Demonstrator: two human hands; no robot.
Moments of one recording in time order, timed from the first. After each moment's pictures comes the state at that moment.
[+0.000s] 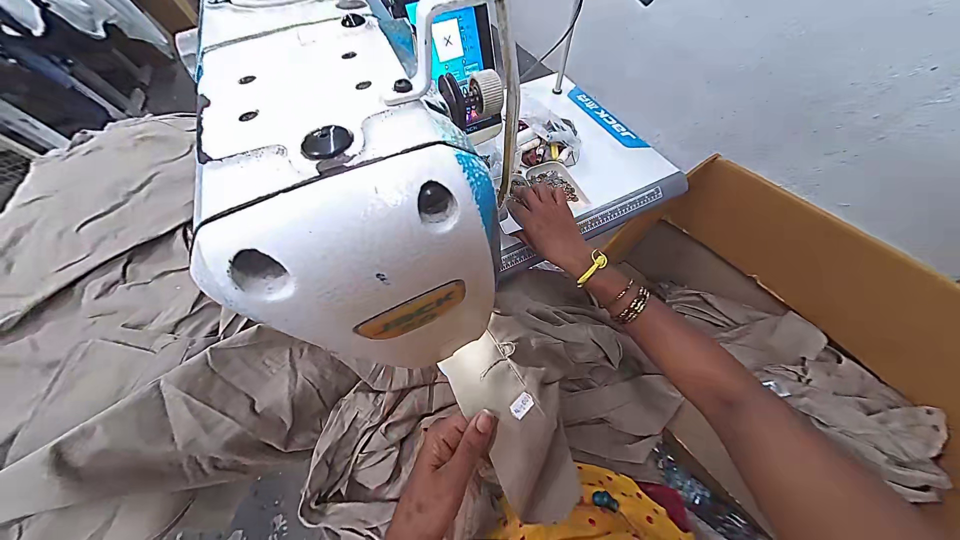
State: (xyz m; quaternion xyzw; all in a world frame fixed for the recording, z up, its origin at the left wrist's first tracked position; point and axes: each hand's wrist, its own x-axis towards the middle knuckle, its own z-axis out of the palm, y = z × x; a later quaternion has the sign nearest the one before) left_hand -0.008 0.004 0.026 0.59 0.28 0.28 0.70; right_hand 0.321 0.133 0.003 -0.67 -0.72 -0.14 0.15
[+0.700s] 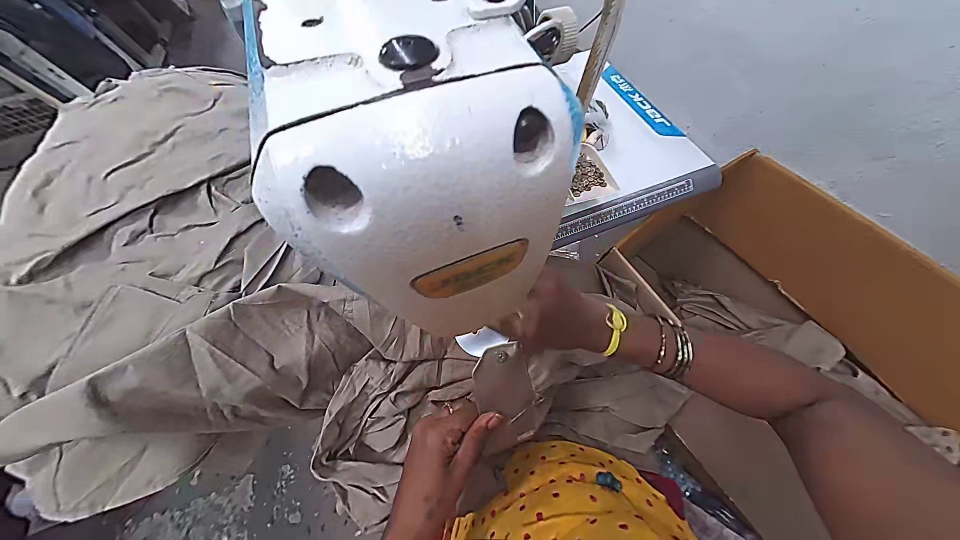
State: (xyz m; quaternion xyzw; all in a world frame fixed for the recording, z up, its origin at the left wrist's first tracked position) left_hand -0.037 -0.004 -0.009 0.80 0.37 0.27 0.39; right_hand 0.209 0.053 0.050 -0.33 -0.85 -0.21 0.35
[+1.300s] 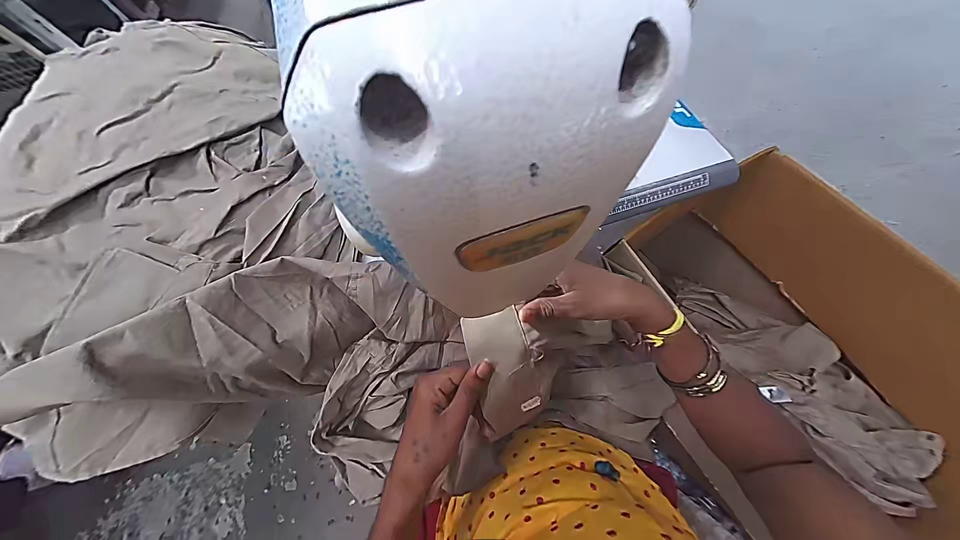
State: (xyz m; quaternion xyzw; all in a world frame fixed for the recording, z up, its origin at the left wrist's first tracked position) left_hand -0.022 0.011 0.012 0.60 0.38 0.32 0.63; right_hand 0.246 0.048 0.056 -0.53 -0.64 0.50 0.25
